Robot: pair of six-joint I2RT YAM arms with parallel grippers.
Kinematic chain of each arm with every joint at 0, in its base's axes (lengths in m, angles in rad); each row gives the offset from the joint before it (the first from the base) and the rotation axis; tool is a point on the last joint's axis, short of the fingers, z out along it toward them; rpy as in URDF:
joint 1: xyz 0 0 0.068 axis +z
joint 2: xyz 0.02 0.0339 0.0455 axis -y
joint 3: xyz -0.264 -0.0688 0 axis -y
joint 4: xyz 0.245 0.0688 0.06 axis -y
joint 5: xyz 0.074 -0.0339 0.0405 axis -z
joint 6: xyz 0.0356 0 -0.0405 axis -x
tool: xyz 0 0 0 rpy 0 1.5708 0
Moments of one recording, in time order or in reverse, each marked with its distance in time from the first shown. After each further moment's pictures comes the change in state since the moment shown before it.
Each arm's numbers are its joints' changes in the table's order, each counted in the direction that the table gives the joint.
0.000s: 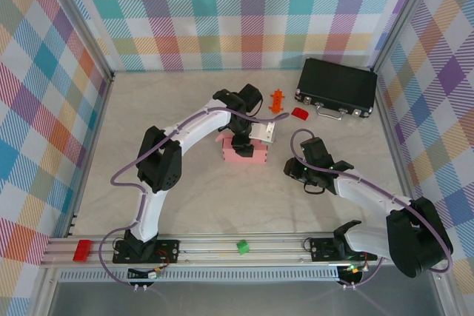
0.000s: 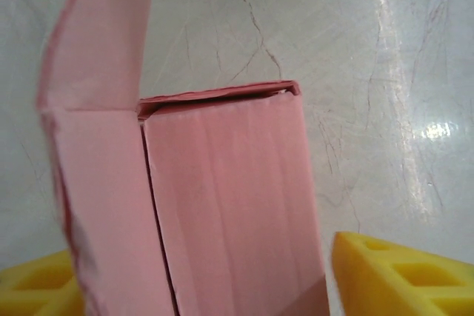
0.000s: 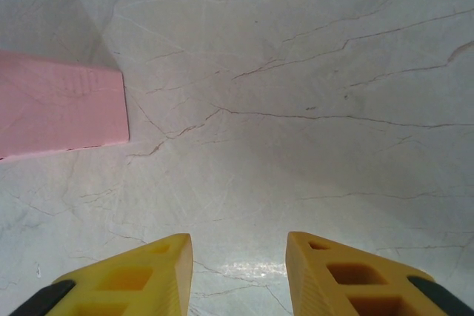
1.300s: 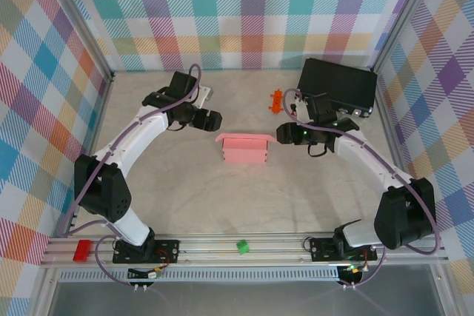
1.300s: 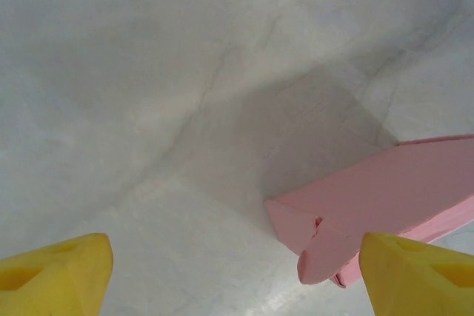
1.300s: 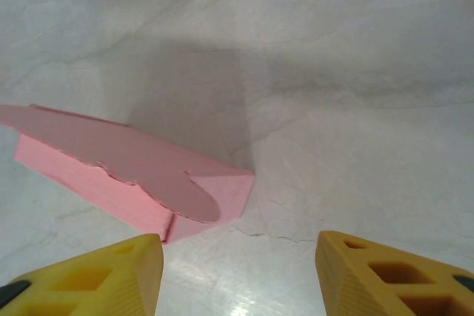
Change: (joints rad) left arm 0.322 0.511 -0.498 0.323 -0.090 1.164; right arm -0.107 -0.211 0.528 -0.272 -0.220 0.520
